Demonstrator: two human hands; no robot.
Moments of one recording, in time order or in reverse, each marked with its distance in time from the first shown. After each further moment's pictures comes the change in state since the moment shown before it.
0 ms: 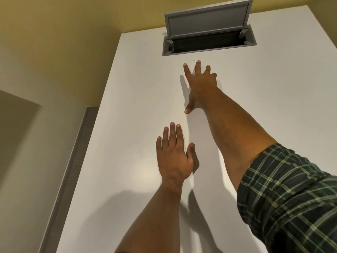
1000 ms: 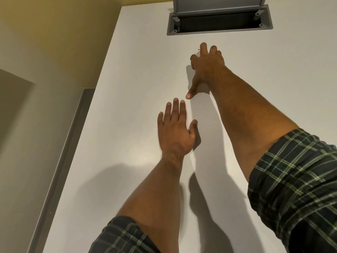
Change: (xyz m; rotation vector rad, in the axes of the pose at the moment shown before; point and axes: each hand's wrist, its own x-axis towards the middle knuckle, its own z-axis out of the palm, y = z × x) left_hand 0.046 0.005 0.013 0.011 0.043 0.004; right_hand 0.021 0.003 -0.004 -0.099 0.011 -0.058
